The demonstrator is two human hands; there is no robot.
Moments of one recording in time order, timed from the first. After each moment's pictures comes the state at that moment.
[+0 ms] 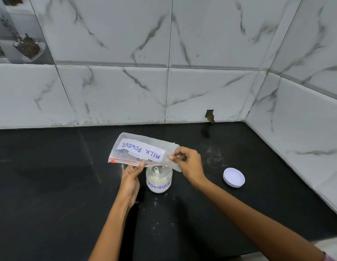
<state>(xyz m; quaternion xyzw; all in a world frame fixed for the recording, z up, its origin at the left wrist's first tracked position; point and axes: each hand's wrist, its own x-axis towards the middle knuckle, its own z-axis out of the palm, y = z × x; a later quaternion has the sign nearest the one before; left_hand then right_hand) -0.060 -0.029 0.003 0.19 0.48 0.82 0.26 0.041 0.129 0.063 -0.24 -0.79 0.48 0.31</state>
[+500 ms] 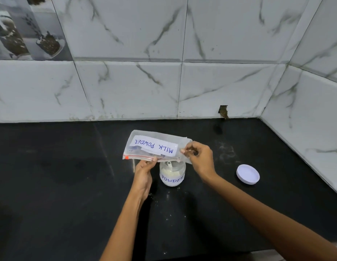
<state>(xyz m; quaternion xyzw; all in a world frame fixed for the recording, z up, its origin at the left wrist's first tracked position) -0.055 -0.039 0.010 0.17 0.50 0.80 0.26 0.036 0.120 0.058 -0.24 -0.77 0.49 0.33</state>
